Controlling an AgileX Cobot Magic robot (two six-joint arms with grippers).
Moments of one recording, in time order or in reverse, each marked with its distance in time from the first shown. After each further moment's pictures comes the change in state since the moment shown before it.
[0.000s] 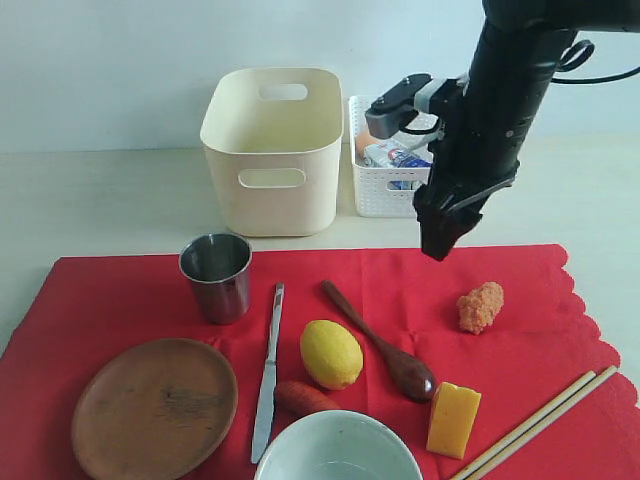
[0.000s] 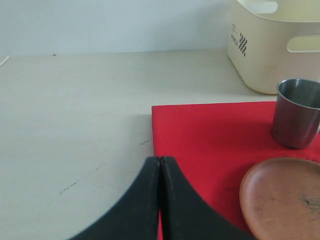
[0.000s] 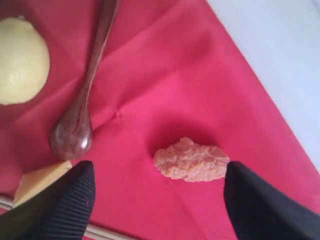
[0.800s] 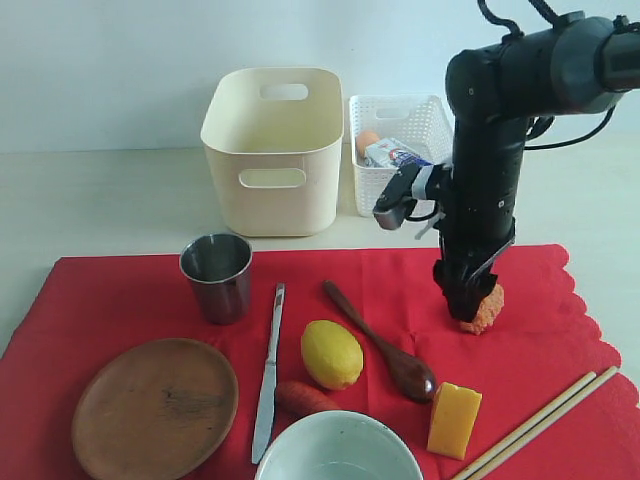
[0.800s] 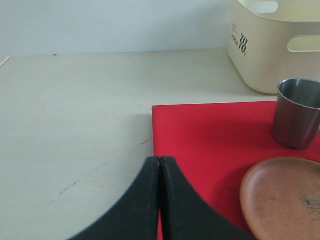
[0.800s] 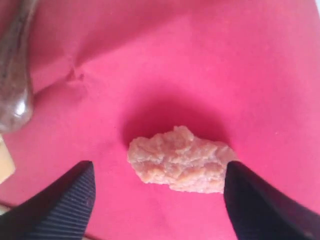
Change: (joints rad) left arm 0.000 0.000 0.000 0.000 0.000 0.000; right arm 0.000 0.170 0.055 -0.132 -0.037 -0.108
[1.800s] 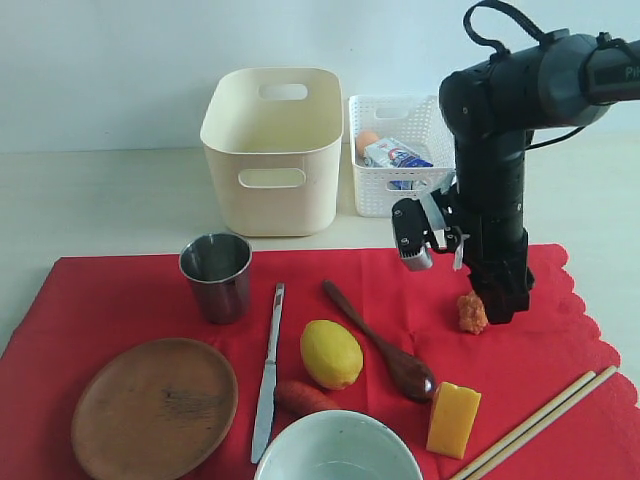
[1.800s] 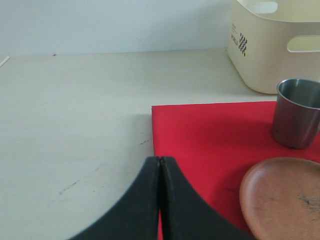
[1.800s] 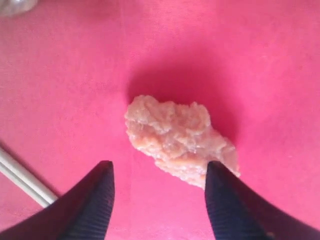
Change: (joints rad) left arm 0.000 0.000 0.000 0.000 0.000 0.000; right arm 0.000 0.038 0.001 -0.102 0.039 -0.418
